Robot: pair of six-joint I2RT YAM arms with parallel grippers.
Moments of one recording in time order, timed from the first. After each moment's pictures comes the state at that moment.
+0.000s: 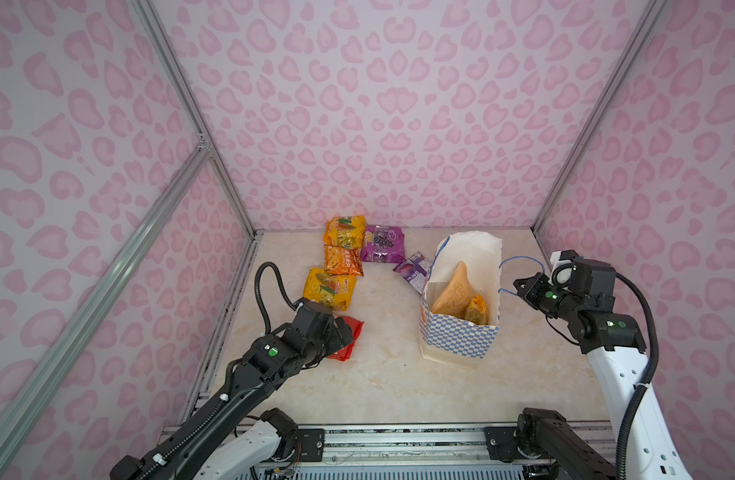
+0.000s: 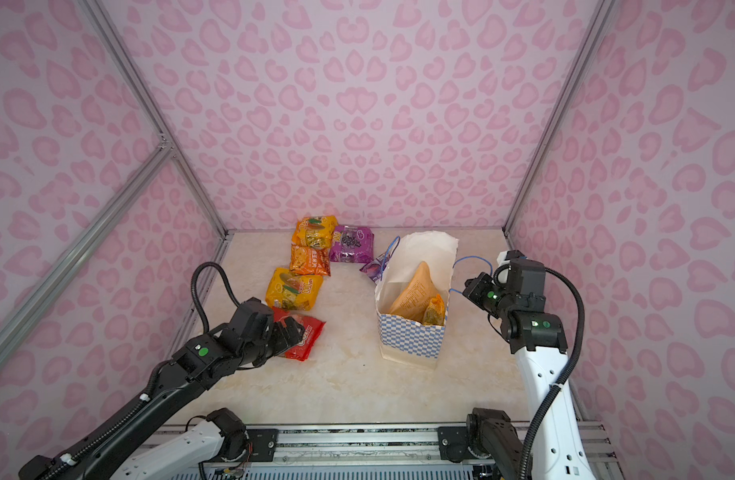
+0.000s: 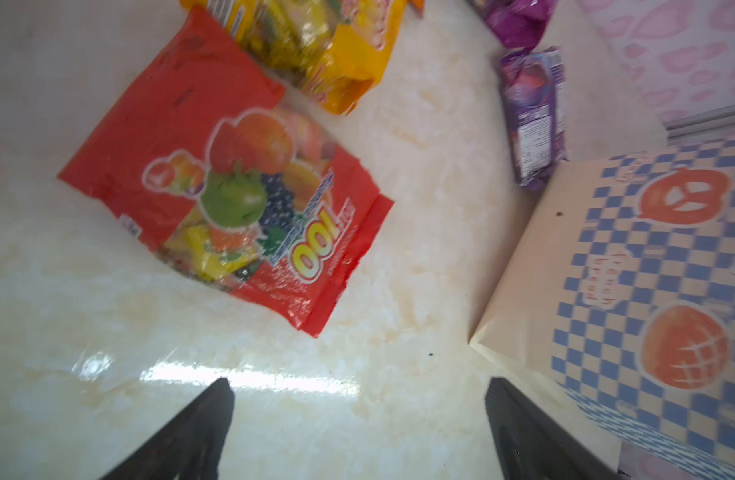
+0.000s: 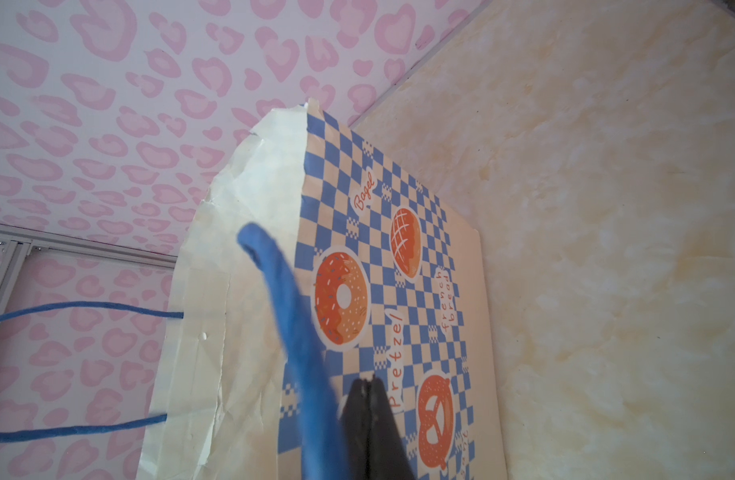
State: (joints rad) left arm -0.60 0.86 0.75 -0.84 -0.07 -1.05; right arm -0.10 0.95 1.08 -0.77 -0.35 0.62
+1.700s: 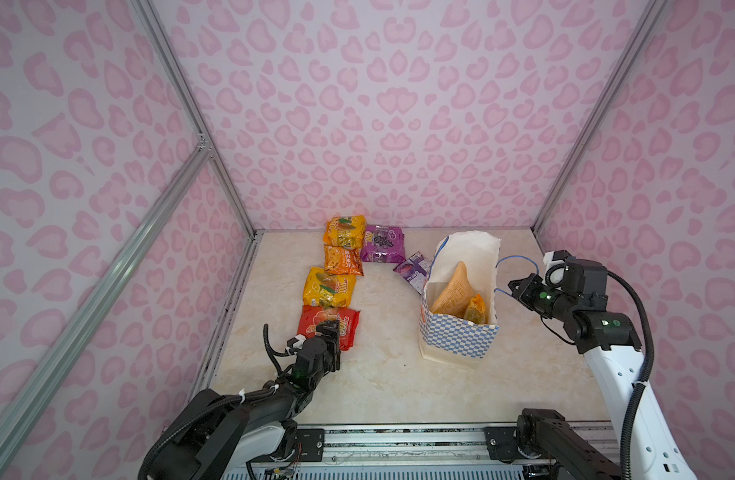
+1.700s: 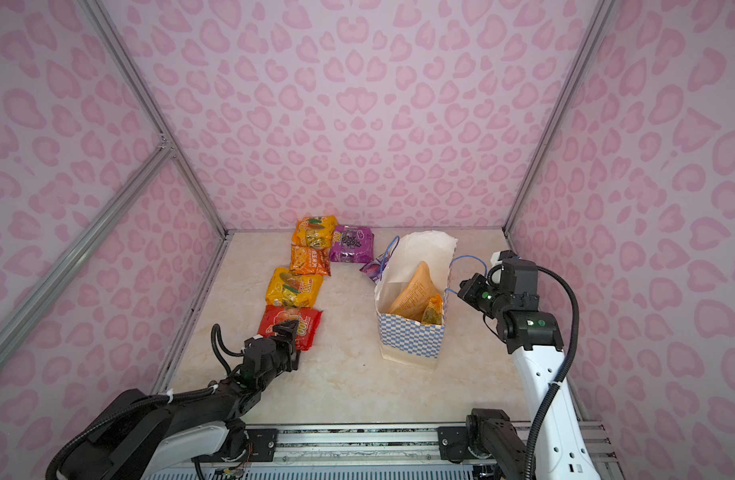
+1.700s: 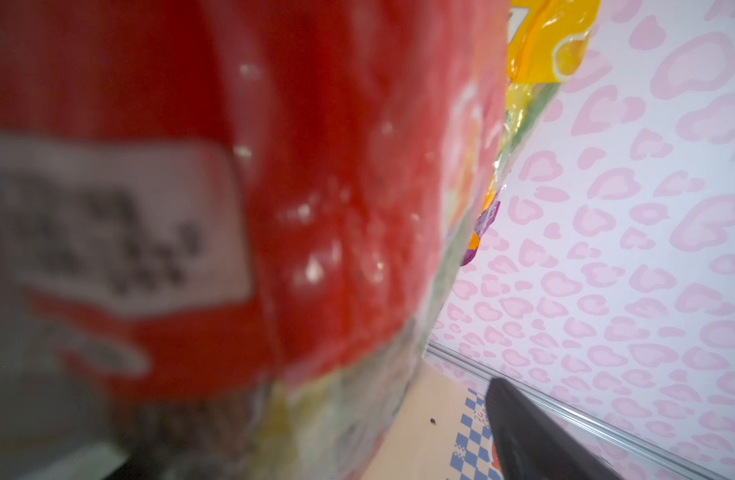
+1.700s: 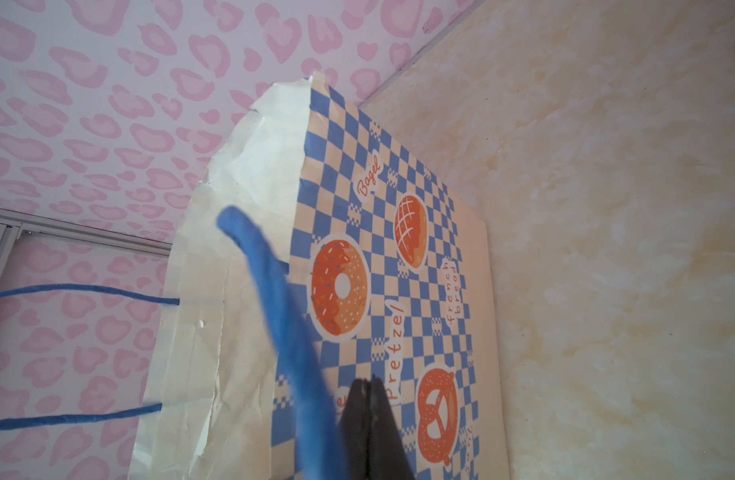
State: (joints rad) left arm -0.51 1.22 0.07 0.60 -0.18 -1.78; right arm -0.05 0.96 1.08 -0.77 -0.32 0.62
